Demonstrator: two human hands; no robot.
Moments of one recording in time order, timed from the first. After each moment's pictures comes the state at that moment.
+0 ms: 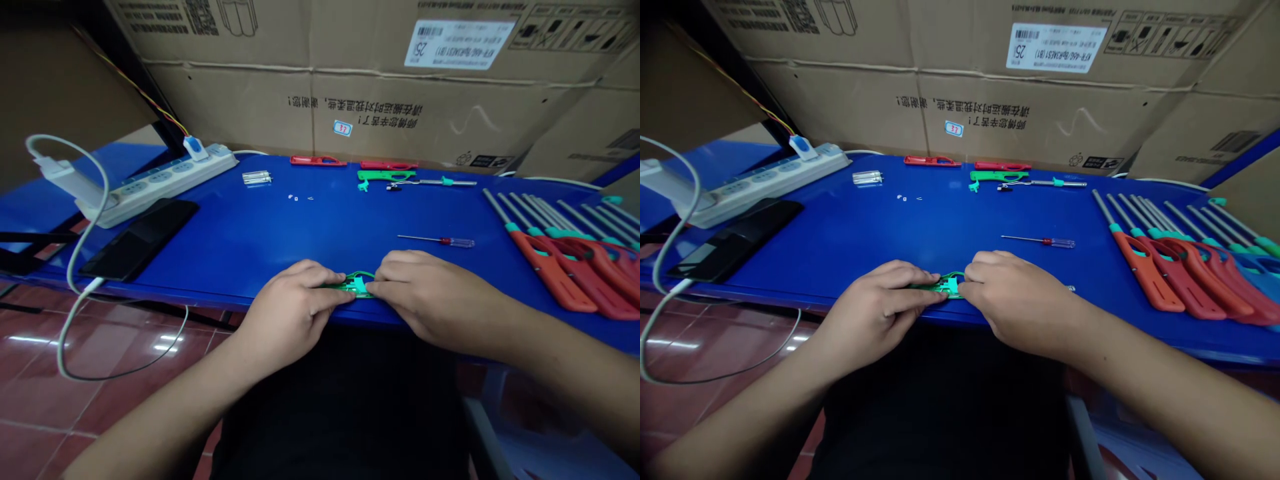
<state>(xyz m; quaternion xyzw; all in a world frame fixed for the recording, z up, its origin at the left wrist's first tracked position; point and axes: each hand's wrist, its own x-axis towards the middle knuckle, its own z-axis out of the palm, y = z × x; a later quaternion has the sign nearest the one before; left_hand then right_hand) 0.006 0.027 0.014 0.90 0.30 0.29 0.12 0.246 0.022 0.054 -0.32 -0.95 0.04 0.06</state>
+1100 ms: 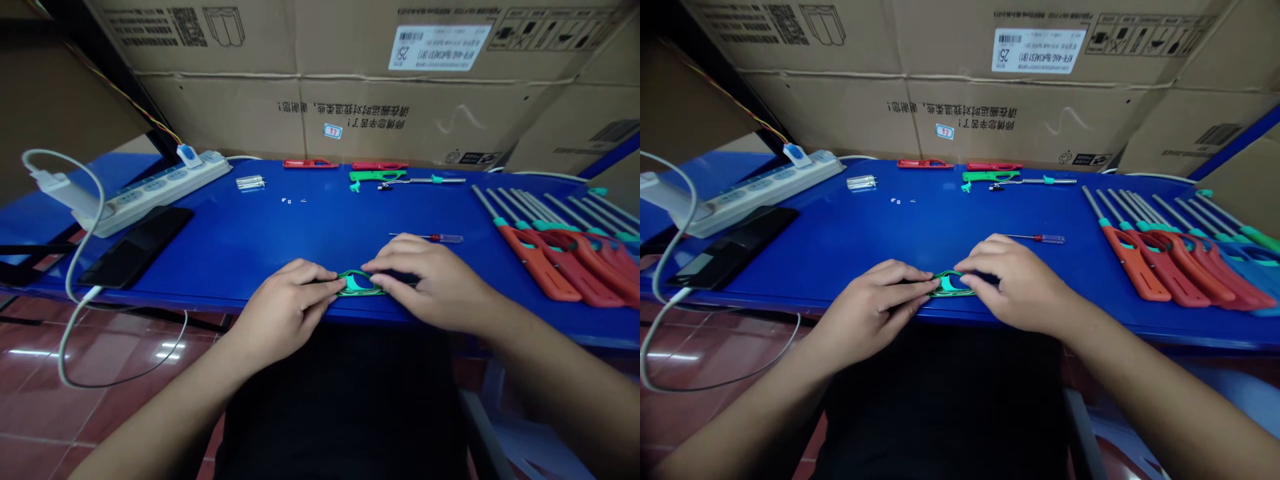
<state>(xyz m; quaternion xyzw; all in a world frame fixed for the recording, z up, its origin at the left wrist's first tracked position) 0.005 0.030 0.015 0.90 0.29 0.29 0.15 0.258 0.023 0.049 -0.40 -0.87 0.14 0.25</state>
